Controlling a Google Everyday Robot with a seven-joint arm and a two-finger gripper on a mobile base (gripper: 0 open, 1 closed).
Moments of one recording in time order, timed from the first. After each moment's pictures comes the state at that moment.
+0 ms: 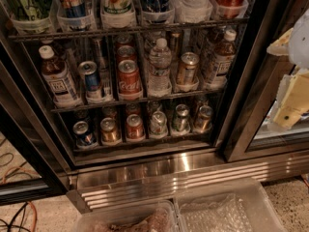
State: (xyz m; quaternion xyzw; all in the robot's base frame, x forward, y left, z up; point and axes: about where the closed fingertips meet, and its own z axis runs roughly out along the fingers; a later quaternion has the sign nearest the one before) arm 0.438 -0.216 0.977 -0.60 0.78 -0.04 0.16
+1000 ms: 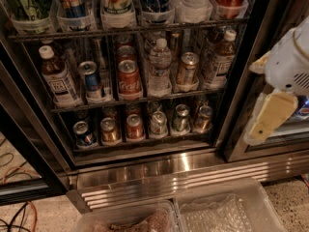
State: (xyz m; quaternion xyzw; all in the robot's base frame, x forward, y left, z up) arm 0.443 -0.197 0.936 -0.59 0.79 0.00 0.17
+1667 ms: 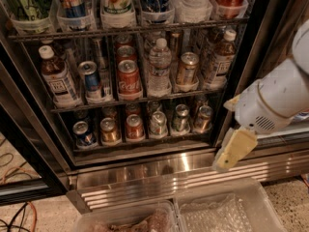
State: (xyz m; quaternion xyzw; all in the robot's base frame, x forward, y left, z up) arm 0.434 -0.156 0.844 -0.57 0.80 0.09 0.18
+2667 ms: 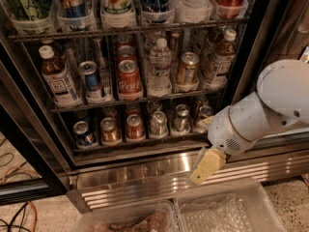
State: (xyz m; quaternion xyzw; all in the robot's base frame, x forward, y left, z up) arm 0.430 -0.103 0.778 -0.57 0.78 0.17 0.21
